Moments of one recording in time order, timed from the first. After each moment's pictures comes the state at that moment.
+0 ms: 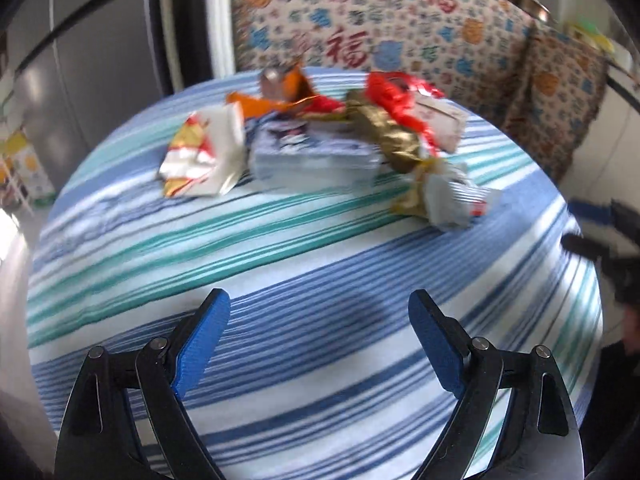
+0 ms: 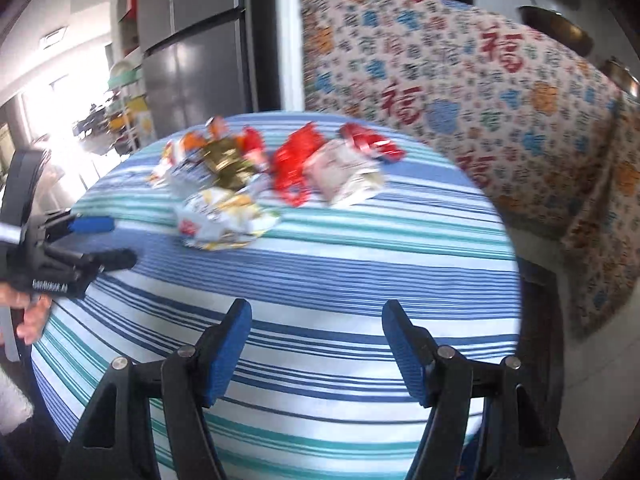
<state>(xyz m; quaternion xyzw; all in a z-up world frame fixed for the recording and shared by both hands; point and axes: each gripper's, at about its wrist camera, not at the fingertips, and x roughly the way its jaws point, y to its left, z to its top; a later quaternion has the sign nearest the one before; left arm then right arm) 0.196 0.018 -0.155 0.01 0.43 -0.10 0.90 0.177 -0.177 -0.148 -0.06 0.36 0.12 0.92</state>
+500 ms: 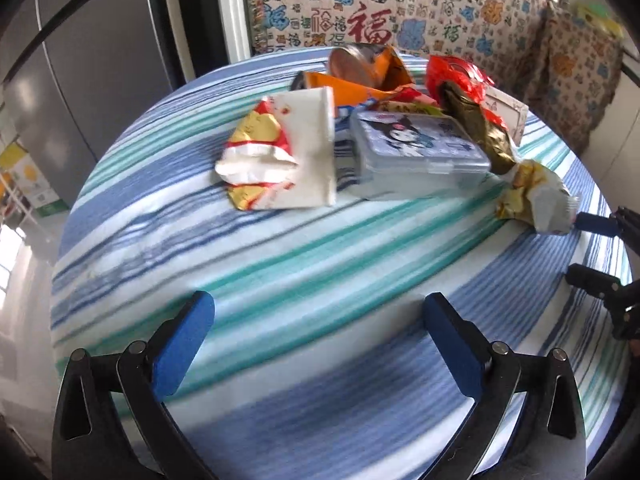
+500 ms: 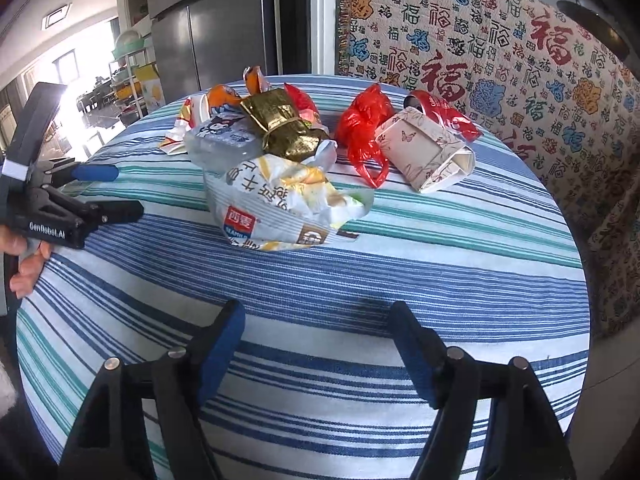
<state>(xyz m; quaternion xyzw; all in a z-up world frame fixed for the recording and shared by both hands) 0.241 0.080 -0.162 0.06 0.45 -0.10 0.89 0.205 -0.123 -0.176 -0.08 0.41 0.13 0.90</state>
